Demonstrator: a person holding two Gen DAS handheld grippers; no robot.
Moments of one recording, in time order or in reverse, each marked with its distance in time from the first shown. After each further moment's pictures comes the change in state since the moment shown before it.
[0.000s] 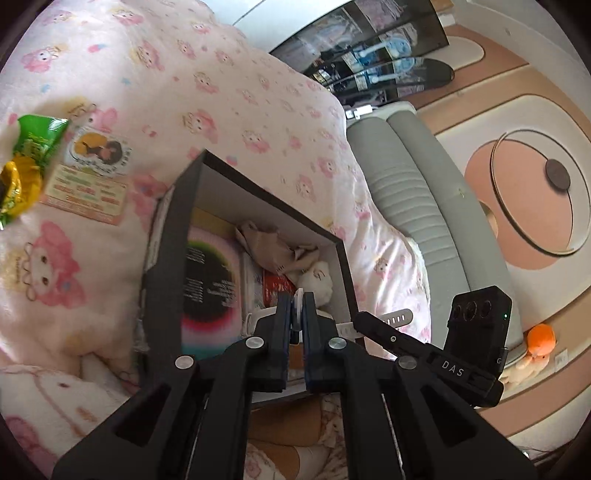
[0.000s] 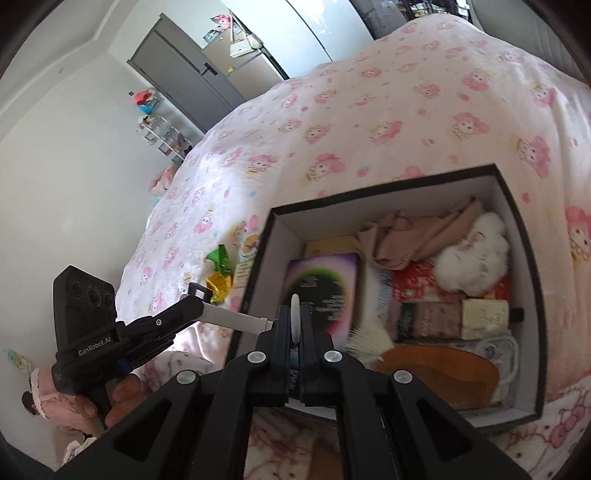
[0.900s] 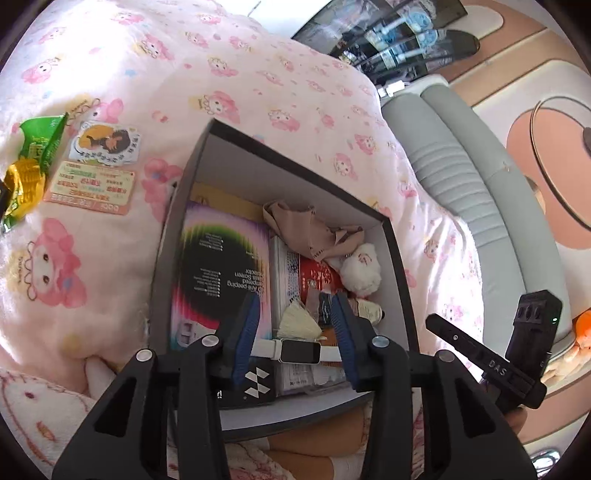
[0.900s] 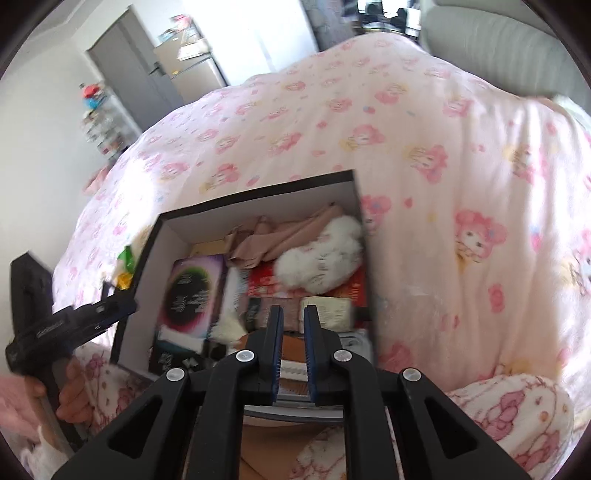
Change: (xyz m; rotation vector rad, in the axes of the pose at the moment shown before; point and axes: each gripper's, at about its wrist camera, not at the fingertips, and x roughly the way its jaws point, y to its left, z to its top) left arm 0.041 0.000 -0.011 0.053 0.048 0.210; right arm -0.035 -0.057 -0.007 -0.065 -0.026 -0.264
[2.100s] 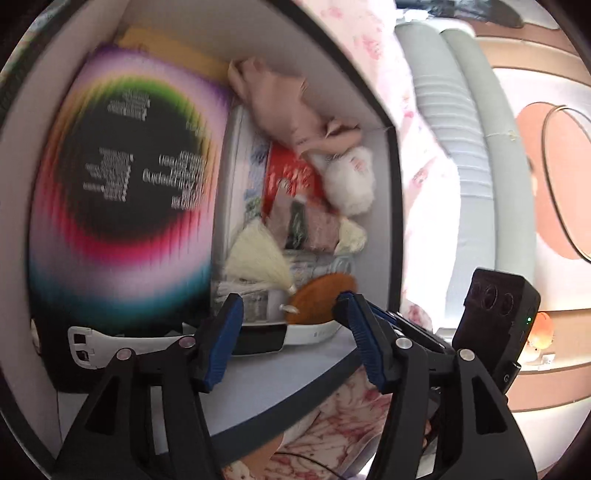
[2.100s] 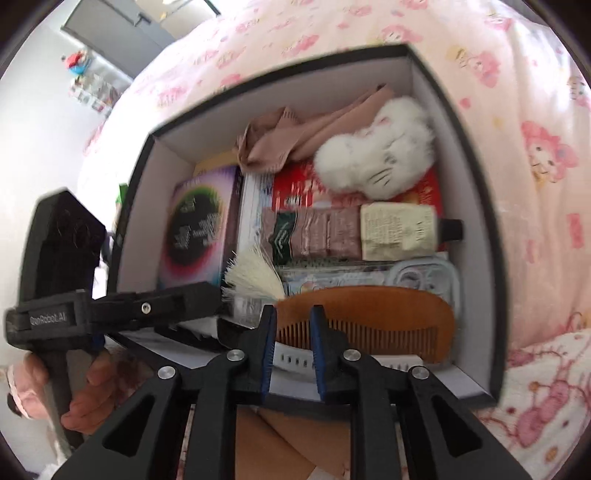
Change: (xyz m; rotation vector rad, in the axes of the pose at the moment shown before) left arm 0.070 0.009 -0.003 -0.169 0.391 -0.184; right arm 0.062 -0.002 -0.019 0.111 0.270 0.053
